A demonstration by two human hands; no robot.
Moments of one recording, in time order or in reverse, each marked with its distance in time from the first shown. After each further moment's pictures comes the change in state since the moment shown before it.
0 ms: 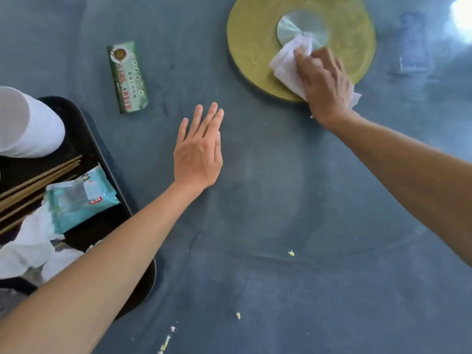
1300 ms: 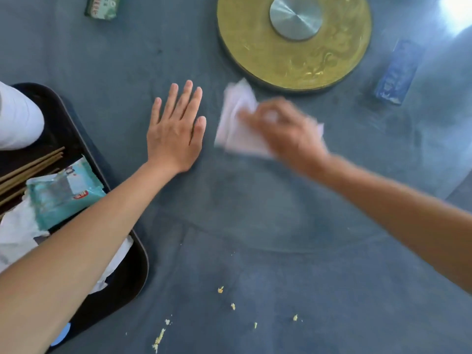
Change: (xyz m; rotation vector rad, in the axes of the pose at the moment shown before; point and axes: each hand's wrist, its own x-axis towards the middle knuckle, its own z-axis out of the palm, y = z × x) left_hand 0.013 -0.030 -0.015 0.068 -0.119 -0.010; right_hand -0.102 -0.045 -0.010 0.073 -0.074 -0.468
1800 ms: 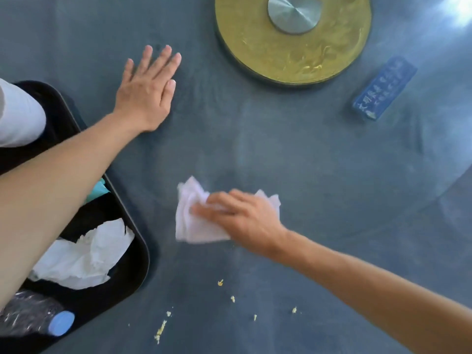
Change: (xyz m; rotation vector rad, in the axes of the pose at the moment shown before) left_hand 0.060 -0.058 -0.029 0.073 -0.093 0.059; right_hand -0.095 -0.111 0.052 0.248 -0.124 -0.171
